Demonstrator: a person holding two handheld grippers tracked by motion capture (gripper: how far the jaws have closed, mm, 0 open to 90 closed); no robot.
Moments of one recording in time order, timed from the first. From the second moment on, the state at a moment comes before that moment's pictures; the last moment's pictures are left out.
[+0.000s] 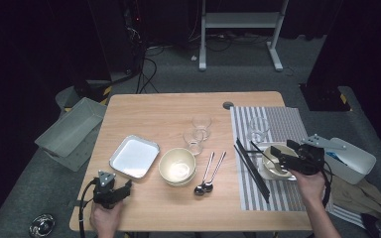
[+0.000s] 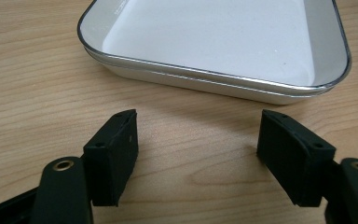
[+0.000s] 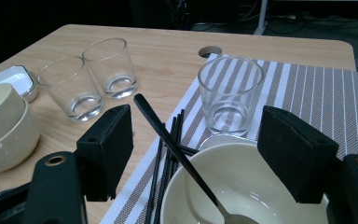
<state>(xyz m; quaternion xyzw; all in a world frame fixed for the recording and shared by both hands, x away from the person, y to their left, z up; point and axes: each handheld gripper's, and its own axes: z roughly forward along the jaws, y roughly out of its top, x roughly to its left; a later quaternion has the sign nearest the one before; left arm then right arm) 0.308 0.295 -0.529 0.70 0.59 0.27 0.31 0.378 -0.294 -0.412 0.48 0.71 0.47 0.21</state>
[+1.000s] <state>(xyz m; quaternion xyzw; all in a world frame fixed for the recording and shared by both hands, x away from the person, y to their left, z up) 0.308 0.295 -0.529 0.69 0.59 0.27 0.31 0.341 -0.281 -0.440 0.47 0.71 0.49 0.19</state>
